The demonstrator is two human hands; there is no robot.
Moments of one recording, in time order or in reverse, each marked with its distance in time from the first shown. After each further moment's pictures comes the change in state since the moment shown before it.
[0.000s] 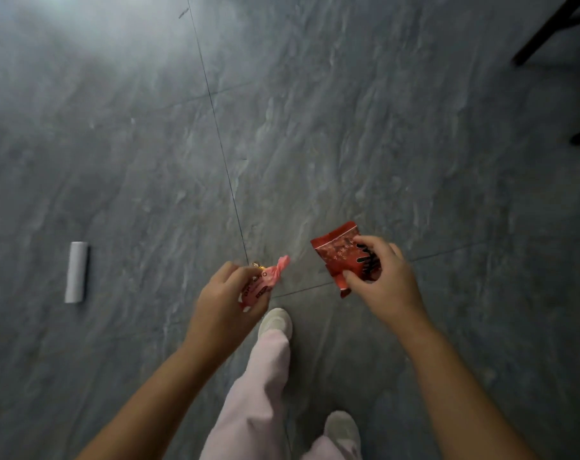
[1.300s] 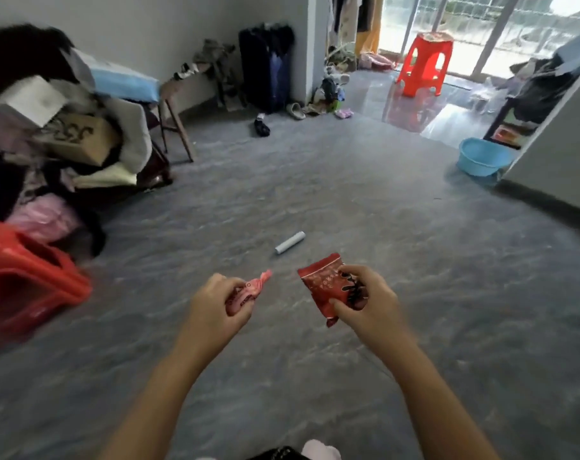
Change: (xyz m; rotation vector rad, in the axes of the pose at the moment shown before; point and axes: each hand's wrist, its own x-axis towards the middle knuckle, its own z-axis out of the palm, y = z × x) left_hand -0.492 0.201 -0.313 0.013 0.792 -0.629; right_hand -0.417 -0.353 -0.038 -0.162 -0.680 -0.762
